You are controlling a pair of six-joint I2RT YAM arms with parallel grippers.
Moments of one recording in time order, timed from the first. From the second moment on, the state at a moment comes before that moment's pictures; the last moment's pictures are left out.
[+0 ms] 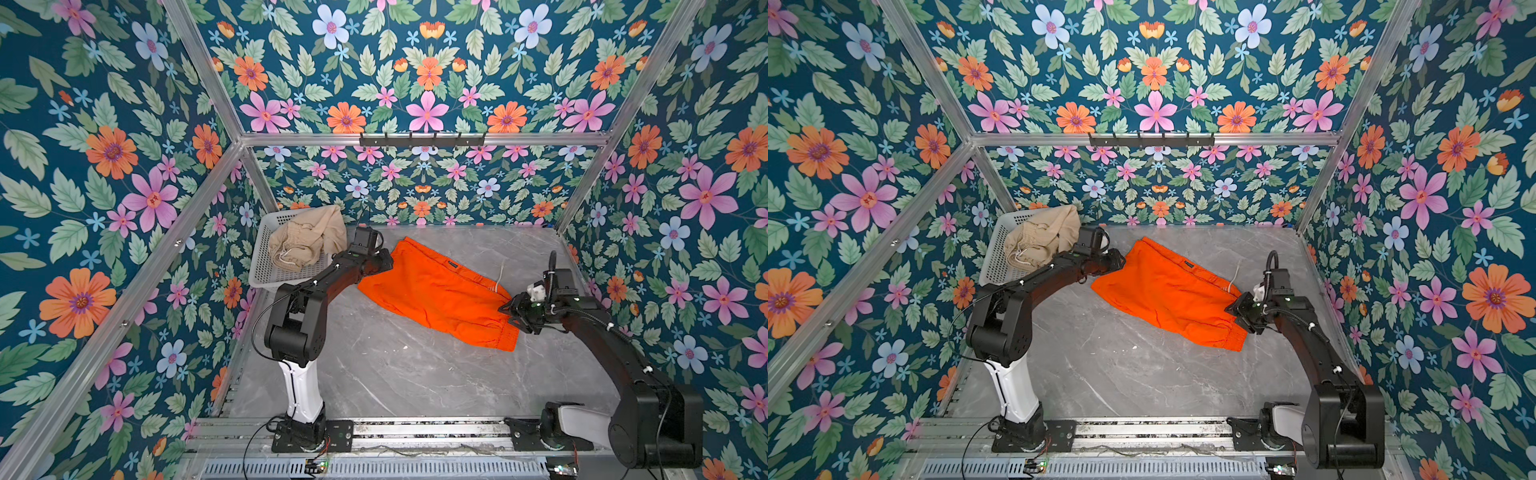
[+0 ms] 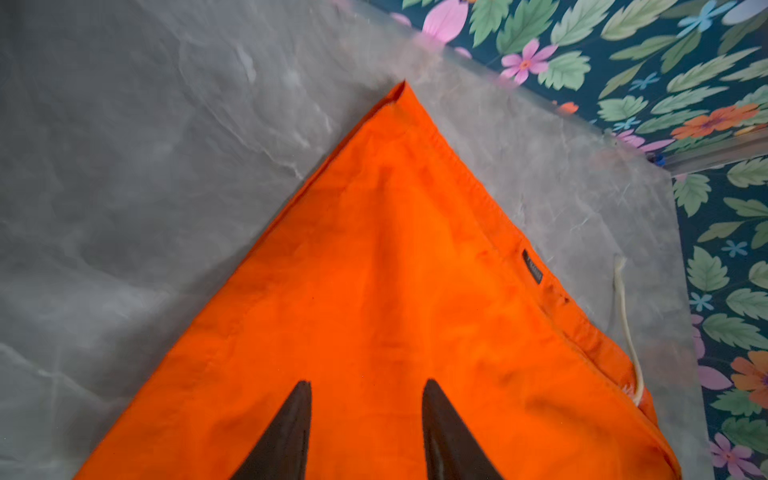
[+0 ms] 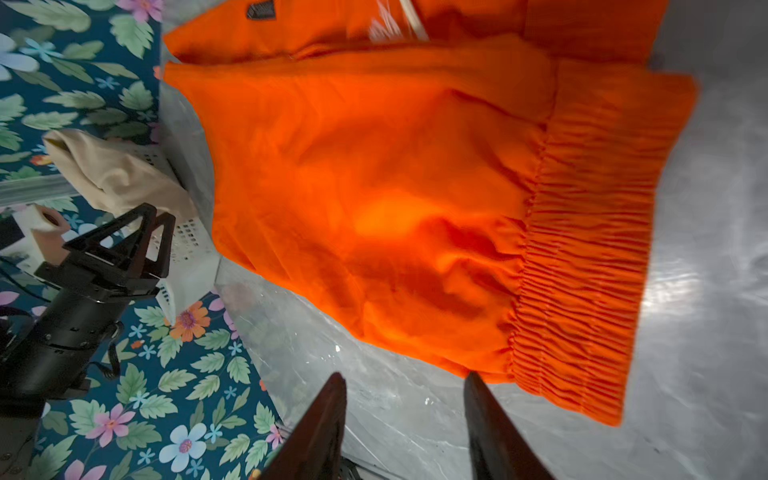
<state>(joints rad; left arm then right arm) -0.35 1.93 1.38 -0.26 0.18 -0.54 0.01 1.26 0.82 -0.66 -0.54 0.77</state>
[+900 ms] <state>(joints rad) -0.39 1.61 0.77 -0.17 0.17 -0.68 0.00 1.55 0.90 -0.68 -0.37 0.62</state>
